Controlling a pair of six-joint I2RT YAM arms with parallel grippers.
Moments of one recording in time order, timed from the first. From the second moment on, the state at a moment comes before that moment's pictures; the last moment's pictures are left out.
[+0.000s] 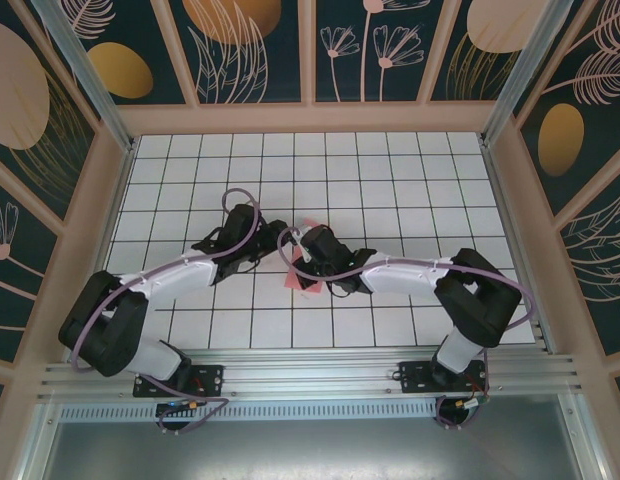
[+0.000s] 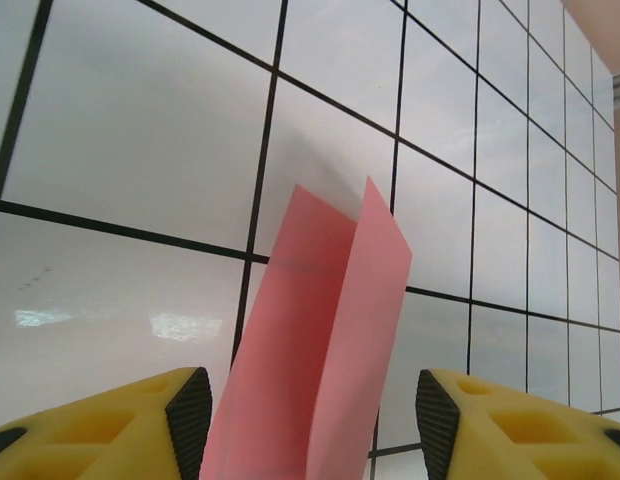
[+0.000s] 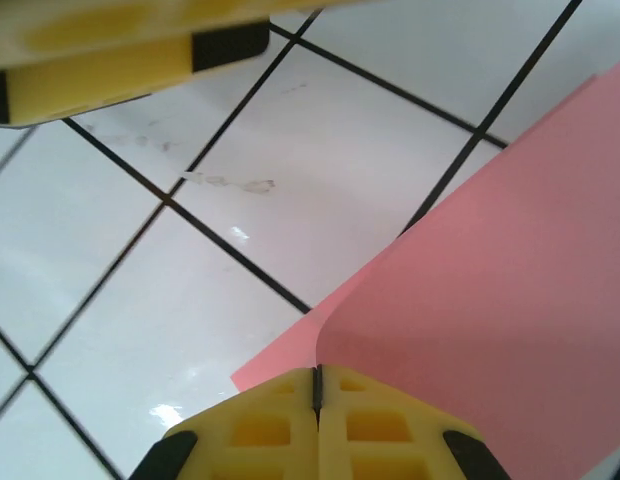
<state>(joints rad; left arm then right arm) -0.58 1.44 0.74 0.01 0.06 -0.96 0.95 1.64 0.89 -0.05 -0.02 0.34</state>
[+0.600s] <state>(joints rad) -0.58 1.23 0.43 0.21 0.11 -0.88 0.82 1.67 0.77 0.18 -0.38 0.61</state>
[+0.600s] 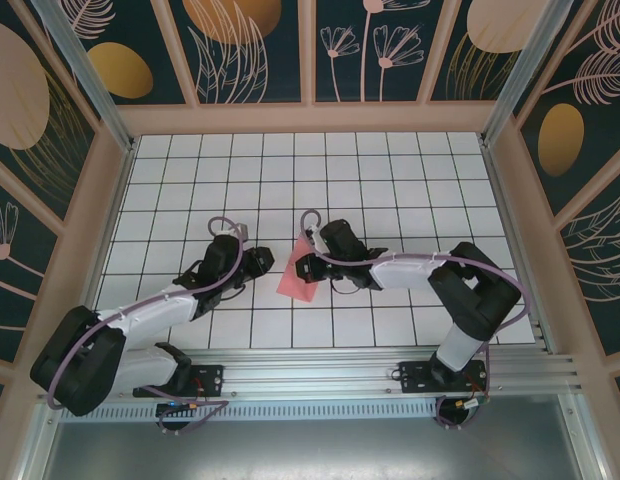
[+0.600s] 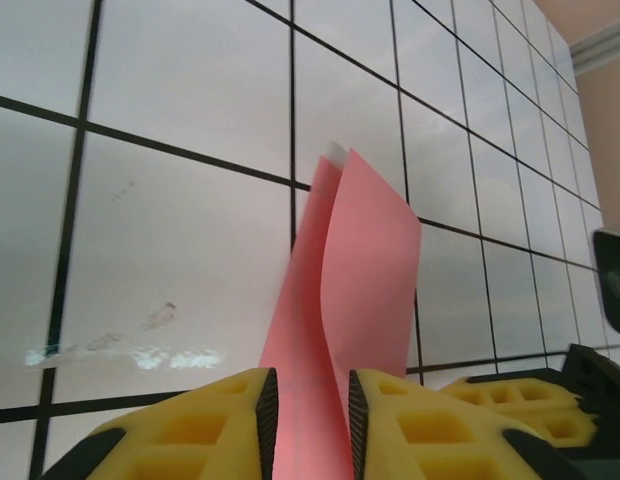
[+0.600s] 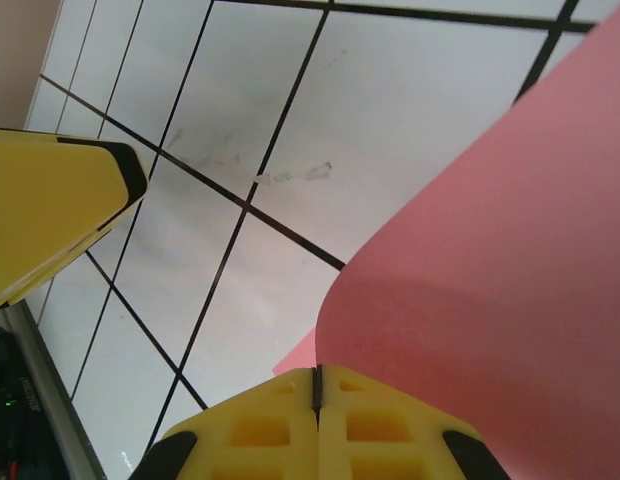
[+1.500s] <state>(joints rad) -0.65 1.50 0.39 0.38 0.44 -0.89 0.78 1.67 0.62 0.41 -0.45 0.73</state>
